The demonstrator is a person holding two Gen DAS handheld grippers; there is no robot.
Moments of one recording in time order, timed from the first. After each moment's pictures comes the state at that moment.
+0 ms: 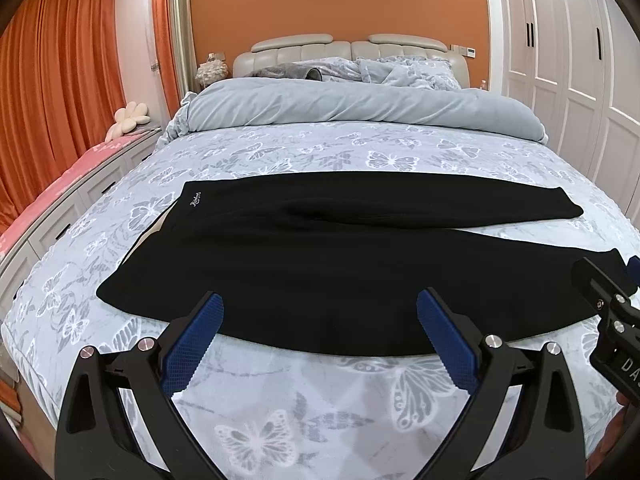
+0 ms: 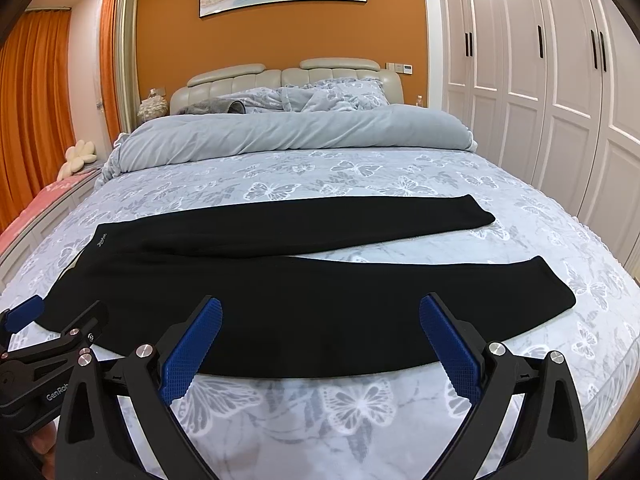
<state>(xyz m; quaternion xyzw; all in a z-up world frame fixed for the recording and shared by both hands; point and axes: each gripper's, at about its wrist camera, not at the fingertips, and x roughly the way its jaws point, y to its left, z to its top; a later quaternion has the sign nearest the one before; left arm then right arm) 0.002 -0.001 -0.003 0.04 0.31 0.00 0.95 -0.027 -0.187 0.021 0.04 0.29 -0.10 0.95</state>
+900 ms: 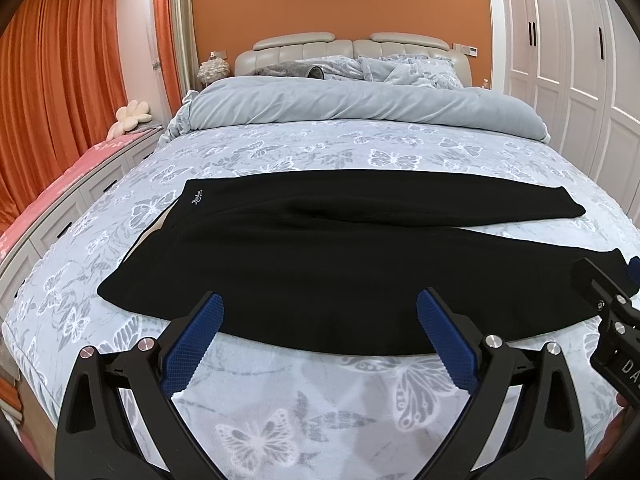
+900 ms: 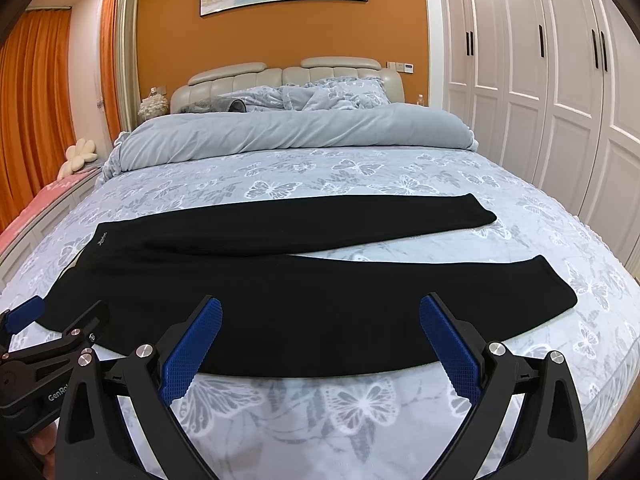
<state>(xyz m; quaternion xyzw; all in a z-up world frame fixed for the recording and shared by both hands) 0.004 0.004 -0.006 0.04 0.32 0.00 0.95 -0.025 -0.185 0.020 0.04 0.29 -0.10 0.95</state>
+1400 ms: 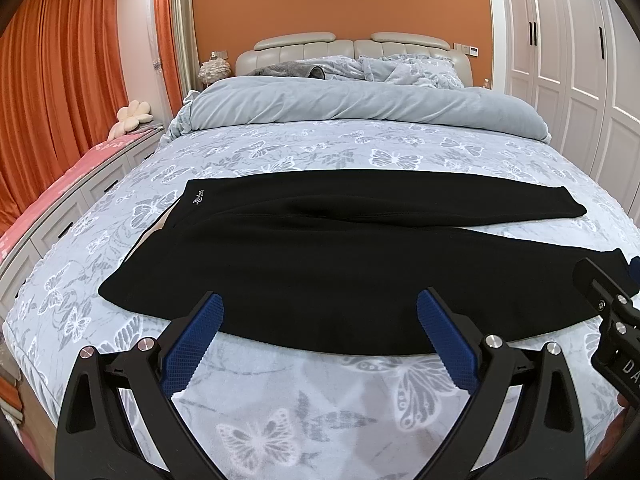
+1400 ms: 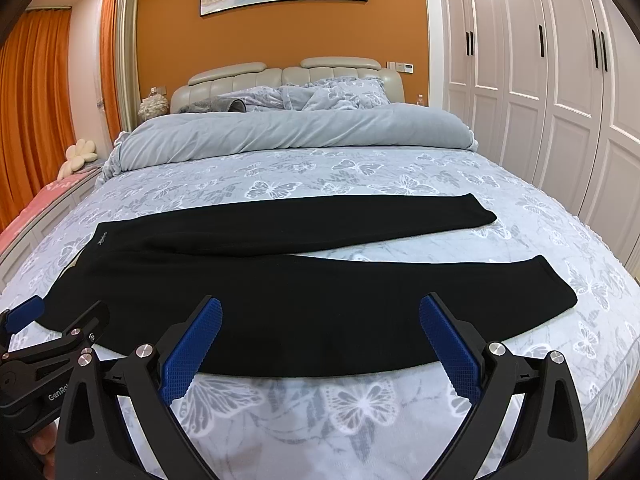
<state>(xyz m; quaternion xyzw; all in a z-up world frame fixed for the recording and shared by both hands) 0.004 0.004 -0.006 0.04 0.32 0.00 0.95 -0.025 -0.186 0.020 0.04 0.29 -0.10 0.95</state>
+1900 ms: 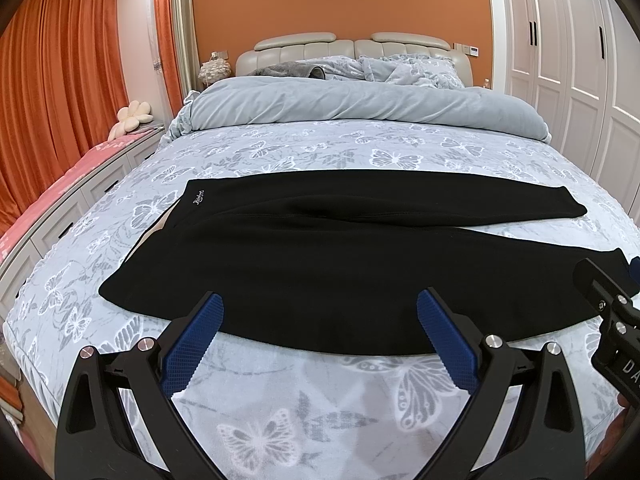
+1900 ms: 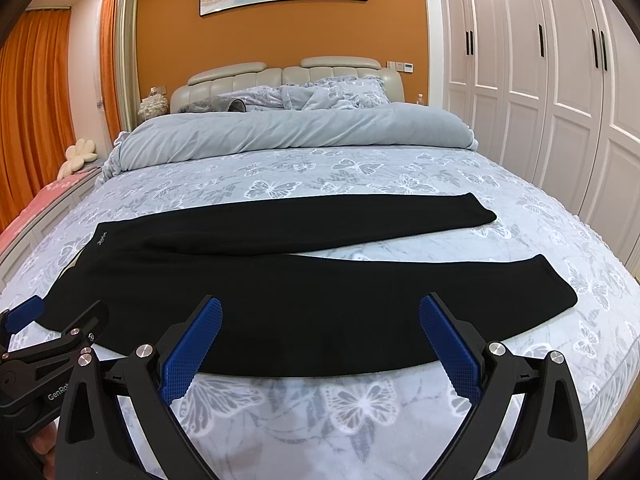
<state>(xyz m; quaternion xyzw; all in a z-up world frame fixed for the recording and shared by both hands) 0.004 0.004 -0.007 0.04 0.32 0.00 0.95 -0.025 -0.185 0.019 0.04 0.29 -0.10 0.95</state>
